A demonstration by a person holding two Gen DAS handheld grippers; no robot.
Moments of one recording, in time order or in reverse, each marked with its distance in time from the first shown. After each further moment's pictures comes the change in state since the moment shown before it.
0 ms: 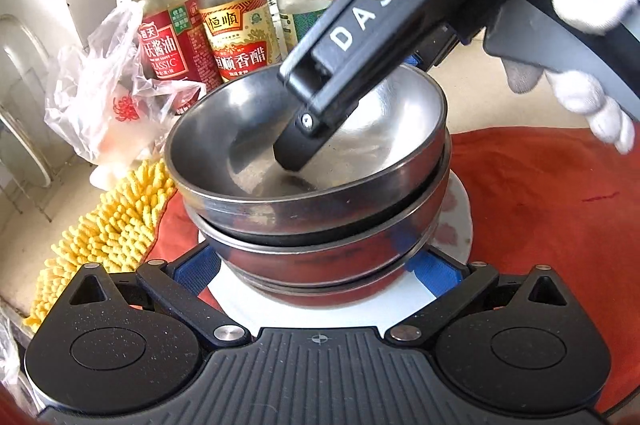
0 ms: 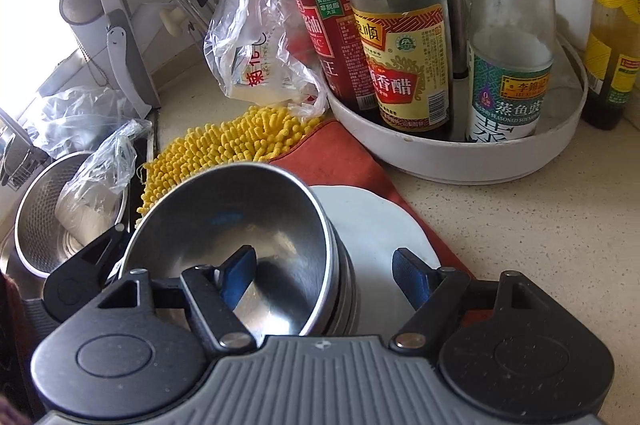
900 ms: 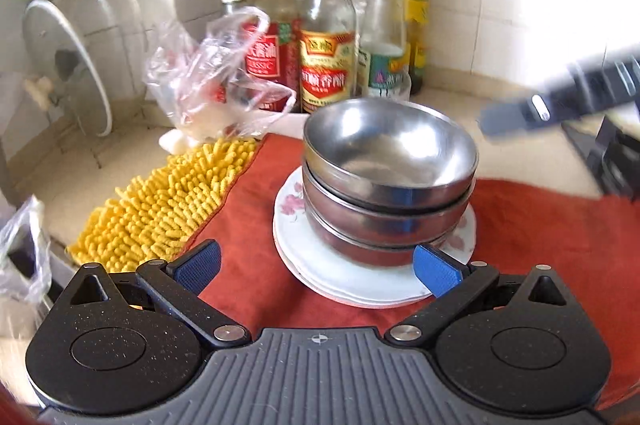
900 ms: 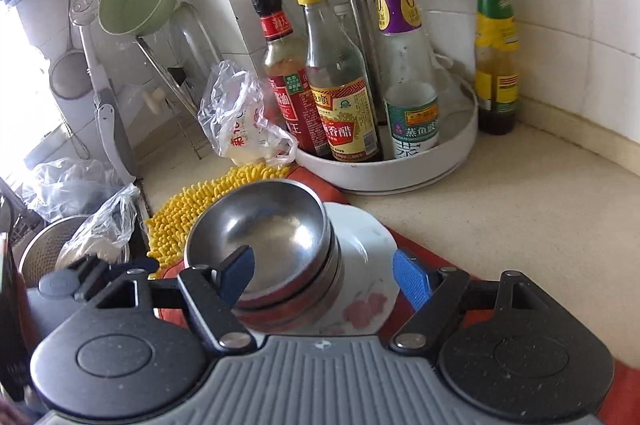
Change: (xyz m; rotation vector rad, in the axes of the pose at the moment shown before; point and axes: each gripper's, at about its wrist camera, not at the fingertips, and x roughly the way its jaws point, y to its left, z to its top) left arm -0.070 0.041 -0.020 -0.255 -0.056 0.018; right arm -0.103 0.042 -0.068 0.128 -0.250 -0.182
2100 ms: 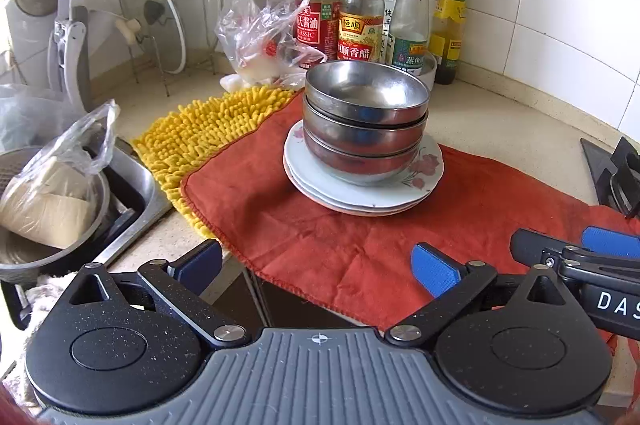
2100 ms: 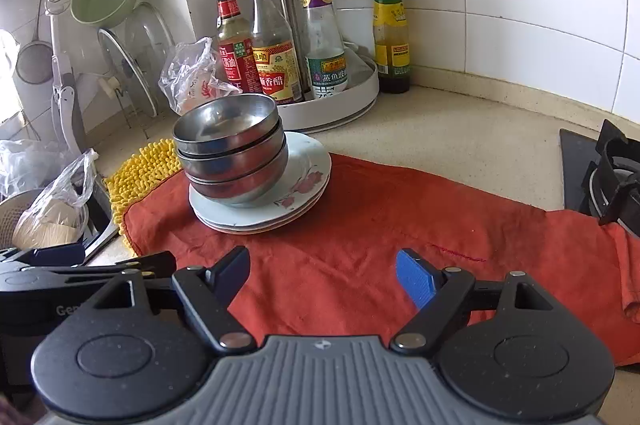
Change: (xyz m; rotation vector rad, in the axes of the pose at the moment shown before) left arm -0.076 -0.065 -0.047 -0.183 0.055 0.198; right arm -0.079 0.027 -0.130 0.078 -0.086 -0.256
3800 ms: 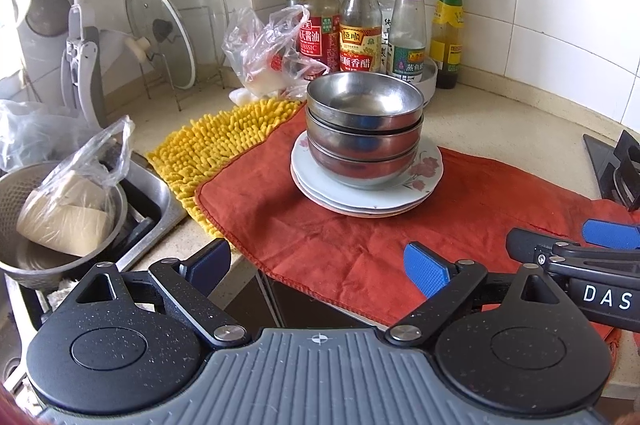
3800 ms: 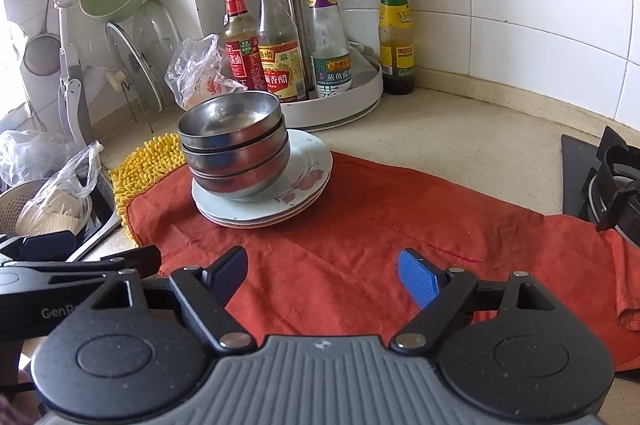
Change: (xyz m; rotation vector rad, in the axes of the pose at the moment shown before) left arm -0.017 -0.005 -0.003 0.043 -0.036 0.033; right arm -0.005 -0.003 -0.001 -0.025 0.003 0.008
